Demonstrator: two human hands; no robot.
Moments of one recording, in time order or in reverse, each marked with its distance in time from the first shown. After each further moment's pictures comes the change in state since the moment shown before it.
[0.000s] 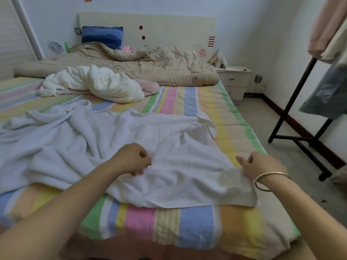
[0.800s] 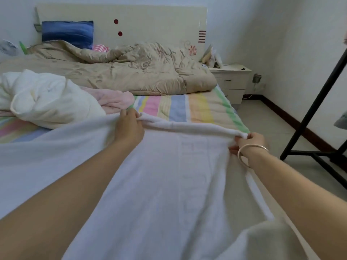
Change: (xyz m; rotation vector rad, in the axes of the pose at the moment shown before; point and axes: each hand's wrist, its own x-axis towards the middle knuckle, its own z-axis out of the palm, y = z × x) left_hand 0.415 0.060 -0.002 0.048 0.663 0.143; right_hand 0.384 -0.065 0.053 1.111 0.146 0.284
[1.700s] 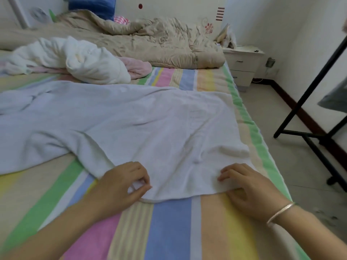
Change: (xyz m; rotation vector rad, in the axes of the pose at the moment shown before) left_hand -0.351 -0.015 -0.160 -0.123 -0.400 0.523; right_hand -0.278 0.092 -0.167 -0.806 -0.564 -1.090
